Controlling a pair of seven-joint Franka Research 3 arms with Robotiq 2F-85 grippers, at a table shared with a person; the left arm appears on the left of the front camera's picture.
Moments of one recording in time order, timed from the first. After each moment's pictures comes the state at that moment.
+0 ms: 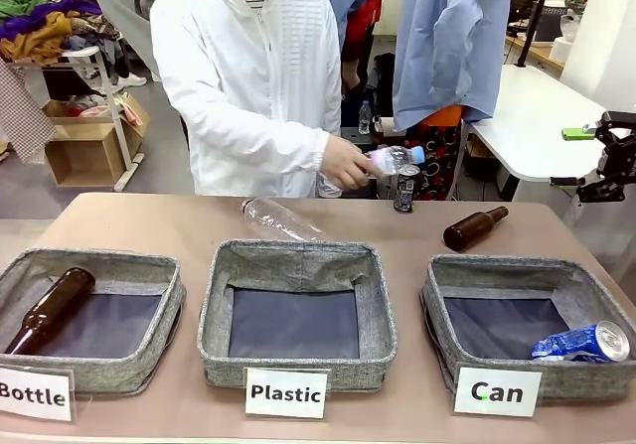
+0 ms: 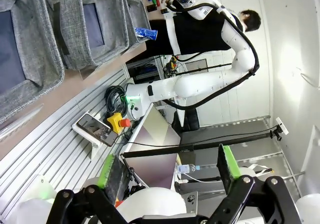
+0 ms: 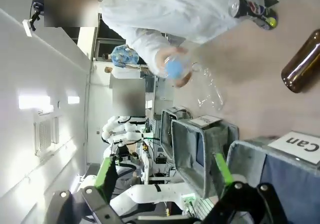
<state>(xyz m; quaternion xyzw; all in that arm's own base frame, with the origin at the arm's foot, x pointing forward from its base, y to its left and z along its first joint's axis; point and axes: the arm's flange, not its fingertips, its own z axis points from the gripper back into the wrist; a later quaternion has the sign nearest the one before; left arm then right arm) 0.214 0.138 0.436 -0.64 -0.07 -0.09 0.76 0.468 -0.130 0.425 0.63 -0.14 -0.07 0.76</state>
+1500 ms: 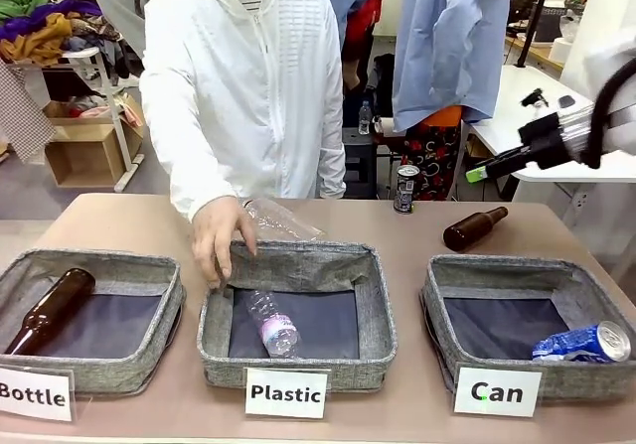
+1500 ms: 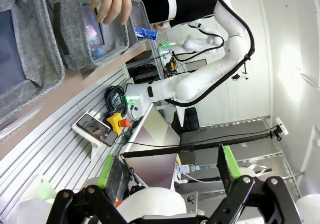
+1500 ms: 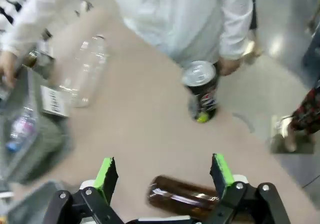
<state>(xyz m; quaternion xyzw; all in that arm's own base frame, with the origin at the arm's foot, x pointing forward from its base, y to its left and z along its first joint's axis) 0.214 0.139 0.436 -0.64 -0.07 -0.09 0.76 0.619 -0.045 0.378 0.28 -0.35 0.37 0.81</state>
